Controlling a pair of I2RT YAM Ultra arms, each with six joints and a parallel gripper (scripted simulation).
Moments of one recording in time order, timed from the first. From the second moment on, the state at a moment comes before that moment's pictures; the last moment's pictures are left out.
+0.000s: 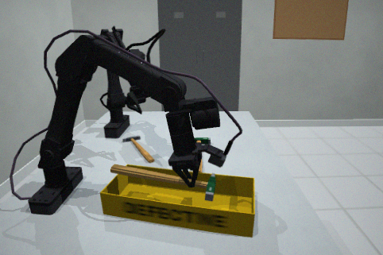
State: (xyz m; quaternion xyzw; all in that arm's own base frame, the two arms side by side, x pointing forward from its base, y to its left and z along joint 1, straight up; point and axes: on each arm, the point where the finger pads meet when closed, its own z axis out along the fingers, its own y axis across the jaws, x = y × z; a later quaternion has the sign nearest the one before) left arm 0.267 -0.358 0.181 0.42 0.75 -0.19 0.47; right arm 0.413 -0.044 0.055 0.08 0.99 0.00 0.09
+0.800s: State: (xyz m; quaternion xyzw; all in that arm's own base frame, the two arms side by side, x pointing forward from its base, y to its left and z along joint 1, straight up) left arm 0.267 -0.358 0.181 0.42 0.75 -0.19 0.47; right arm 0.432 -0.047 0.077 0.09 0.99 -0.01 0.12
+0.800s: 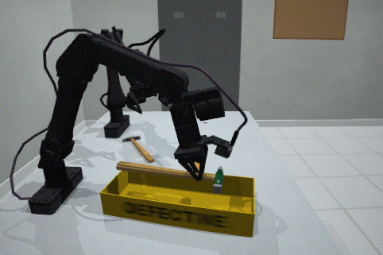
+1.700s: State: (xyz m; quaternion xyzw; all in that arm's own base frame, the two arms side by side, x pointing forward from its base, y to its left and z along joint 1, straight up) left arm 0.267 -0.358 0.181 0.42 0.75 -0.19 0.47; right arm 0.428 -0.047 0.017 0.09 0.99 -0.01 0.13
